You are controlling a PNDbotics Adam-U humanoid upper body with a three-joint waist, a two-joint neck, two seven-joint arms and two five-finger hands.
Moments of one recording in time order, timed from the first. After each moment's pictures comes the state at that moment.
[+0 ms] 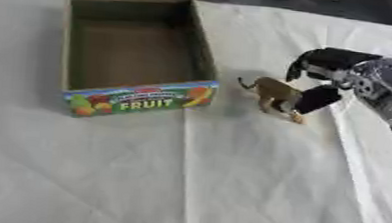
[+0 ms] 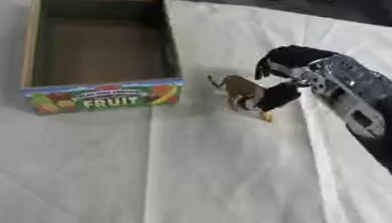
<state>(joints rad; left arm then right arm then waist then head) -0.34 0.75 0.13 -1.99 0.15 -0.40 0.35 -0.74 -0.91 0.48 -1.54 0.72 0.23 0.61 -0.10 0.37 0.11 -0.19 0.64</state>
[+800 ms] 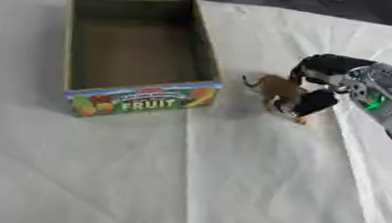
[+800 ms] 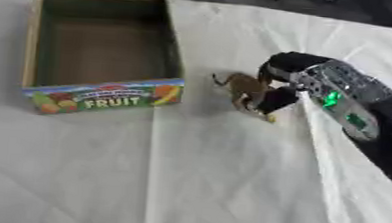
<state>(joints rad) -0.35 0.75 0.13 -1.99 0.16 -0.40 0.35 -0.74 -0.90 0.49 -1.49 0.71 0.25 0.61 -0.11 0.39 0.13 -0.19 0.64</state>
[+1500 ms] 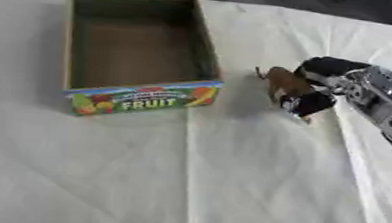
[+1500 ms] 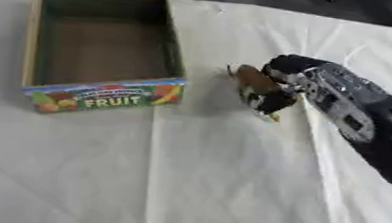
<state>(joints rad) -0.36 0.75 0.13 -1.99 0.16 -0.40 0.36 -0.74 -0.89 0.49 -1.48 0.68 0.31 0.58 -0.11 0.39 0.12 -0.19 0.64</state>
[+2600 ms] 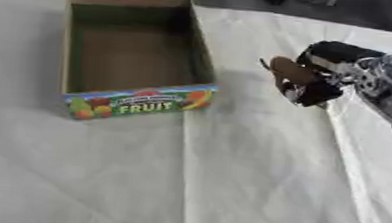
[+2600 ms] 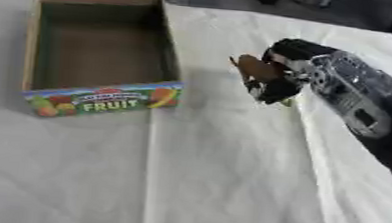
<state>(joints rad) -0.36 0.75 0.13 -1.99 0.18 -0.40 0.36 -0.76 -0.94 0.44 -1.65 0.62 0.36 0.58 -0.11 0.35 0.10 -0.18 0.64</state>
